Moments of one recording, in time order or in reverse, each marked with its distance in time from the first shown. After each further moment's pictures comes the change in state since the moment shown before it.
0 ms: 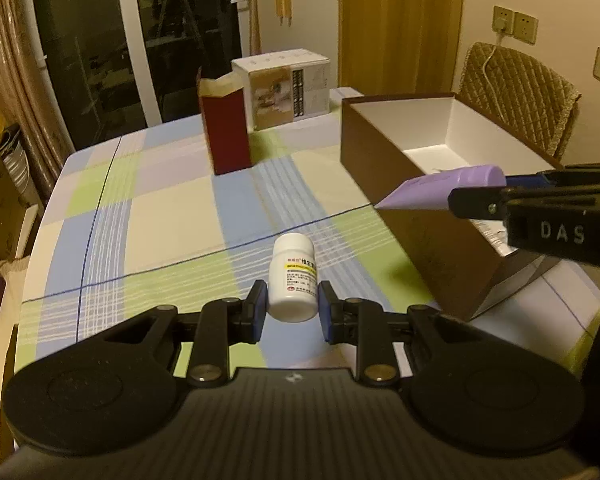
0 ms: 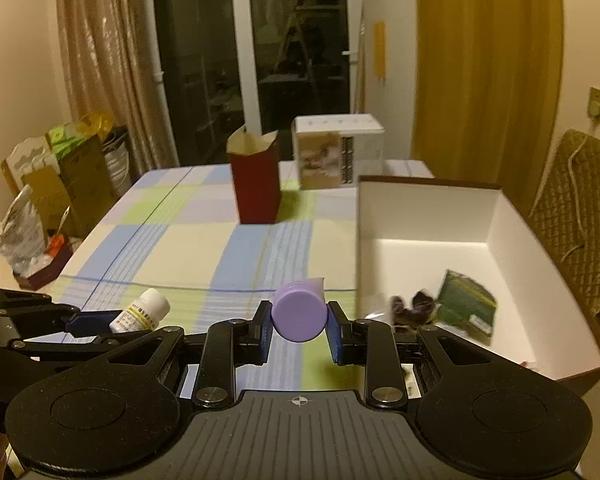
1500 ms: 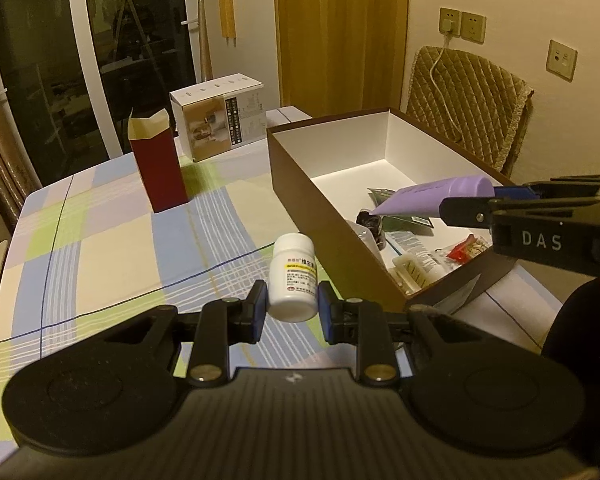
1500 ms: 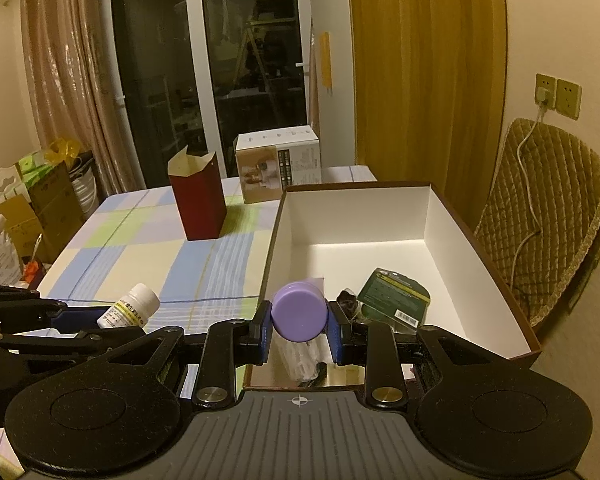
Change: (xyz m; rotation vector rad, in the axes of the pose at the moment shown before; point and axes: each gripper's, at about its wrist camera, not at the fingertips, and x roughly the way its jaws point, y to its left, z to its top) left arm -0.006 -0.061 0.028 0.079 -0.033 -0.094; right arm -0.035 -0.067 -0.007 0.070 -0.032 -0.063
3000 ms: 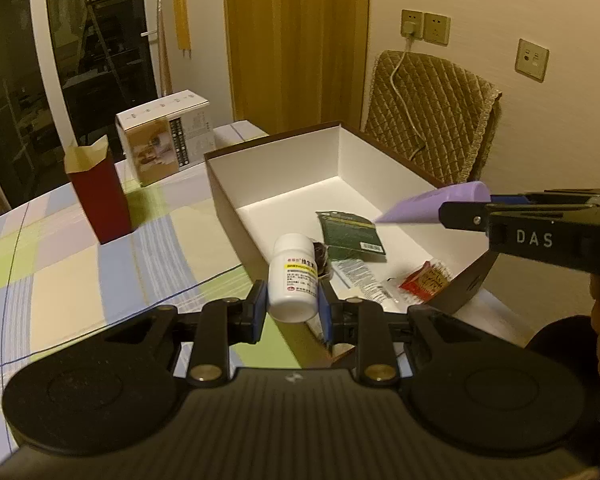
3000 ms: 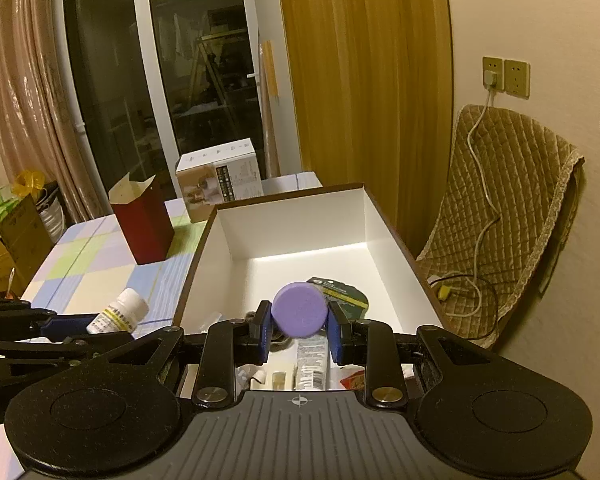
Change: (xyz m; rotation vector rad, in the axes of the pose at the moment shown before) left arm 0.027 -0.047 0.036 0.046 -0.019 -0.092; right arm -0.009 -0.072 0.011 0.096 -0.024 -0.074
